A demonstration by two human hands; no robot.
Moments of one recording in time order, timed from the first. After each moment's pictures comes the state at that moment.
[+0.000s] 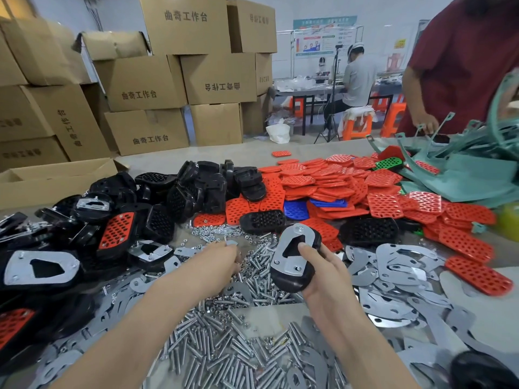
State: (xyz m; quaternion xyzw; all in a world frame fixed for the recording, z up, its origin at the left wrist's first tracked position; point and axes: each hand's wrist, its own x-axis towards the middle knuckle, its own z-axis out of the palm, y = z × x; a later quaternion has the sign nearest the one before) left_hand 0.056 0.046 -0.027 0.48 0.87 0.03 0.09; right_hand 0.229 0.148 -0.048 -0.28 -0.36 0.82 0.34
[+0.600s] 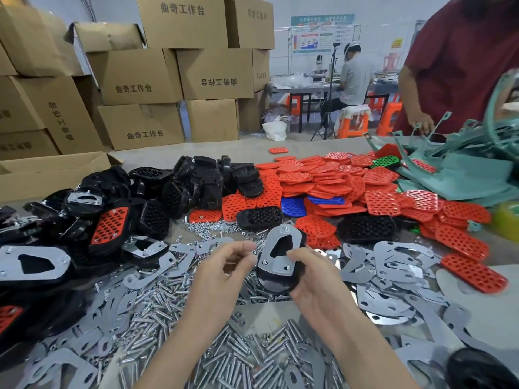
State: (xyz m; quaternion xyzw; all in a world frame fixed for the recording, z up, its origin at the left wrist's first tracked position) left_hand 0.116 0.022 -0.048 0.37 0.73 0.57 0.10; right_hand 0.228 0.144 -0.052 -0.26 -0.35 0.86 0.27
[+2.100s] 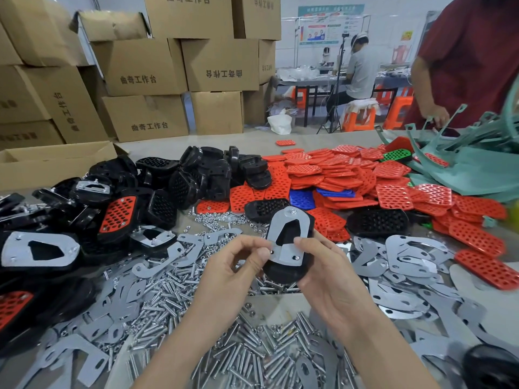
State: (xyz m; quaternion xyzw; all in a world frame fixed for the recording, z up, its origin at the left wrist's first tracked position) left_hand 0.124 0.011 -0.042 0.38 0.64 0.63 0.18; right_hand 0.229 0.138 -0.044 -0.11 -0.37 0.88 0.27
